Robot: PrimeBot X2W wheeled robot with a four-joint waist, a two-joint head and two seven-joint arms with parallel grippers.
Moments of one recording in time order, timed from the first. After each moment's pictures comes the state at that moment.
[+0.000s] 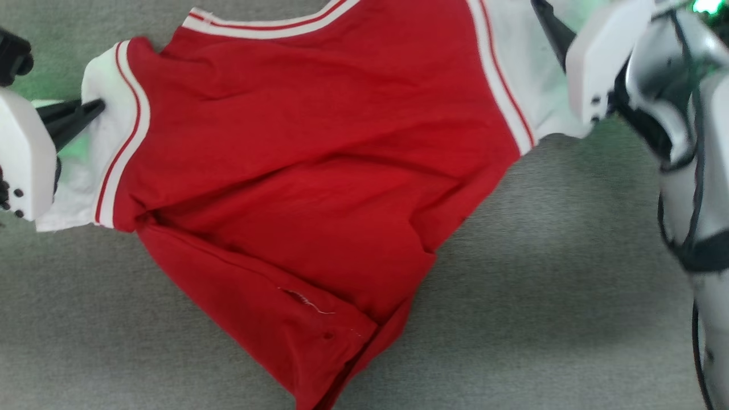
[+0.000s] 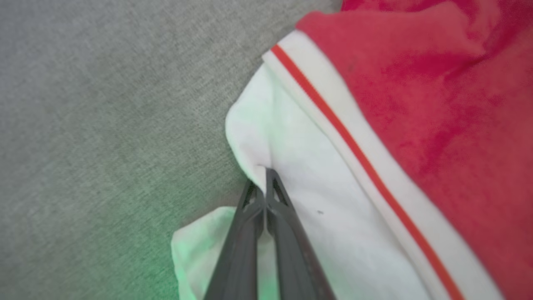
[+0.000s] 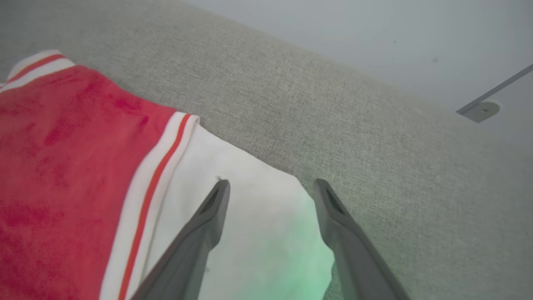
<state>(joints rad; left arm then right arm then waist) -1.22 1.10 -1.26 0.25 -1.19 -0.13 0.30 -0.92 -0.27 0.25 0.23 0.24 0.13 0.60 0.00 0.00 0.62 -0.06</state>
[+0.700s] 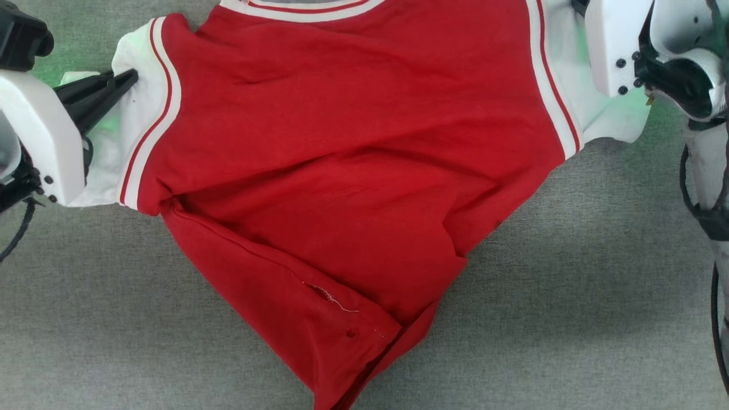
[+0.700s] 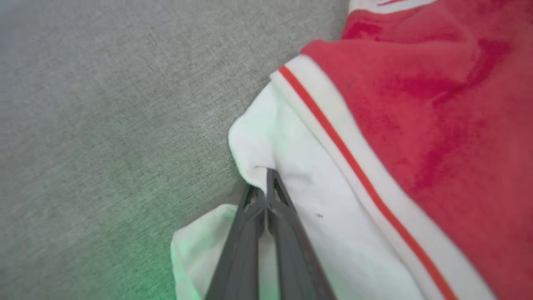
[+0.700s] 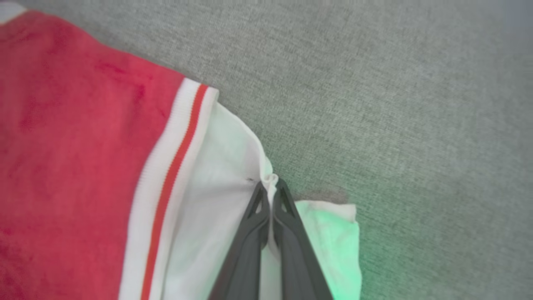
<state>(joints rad) -1.24 1.04 -1.27 0.25 -1.20 -0.13 0.15 -1.04 -0.29 0.25 0.30 0.36 0.13 1.00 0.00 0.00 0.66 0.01</state>
